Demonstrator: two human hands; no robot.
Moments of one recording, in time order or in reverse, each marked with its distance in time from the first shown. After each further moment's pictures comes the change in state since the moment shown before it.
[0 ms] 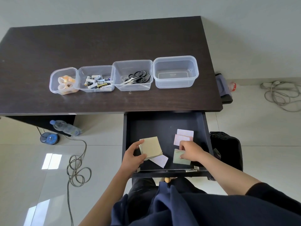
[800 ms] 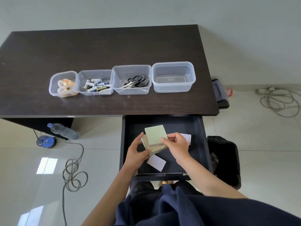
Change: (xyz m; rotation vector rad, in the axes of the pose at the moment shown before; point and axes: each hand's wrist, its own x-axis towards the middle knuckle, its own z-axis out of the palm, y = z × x) left_hand 0.003 0.027 0.017 -0.133 -0.021 0.121; right_hand -0.036 -0.093 -0.018 1.112 0.497 0.085
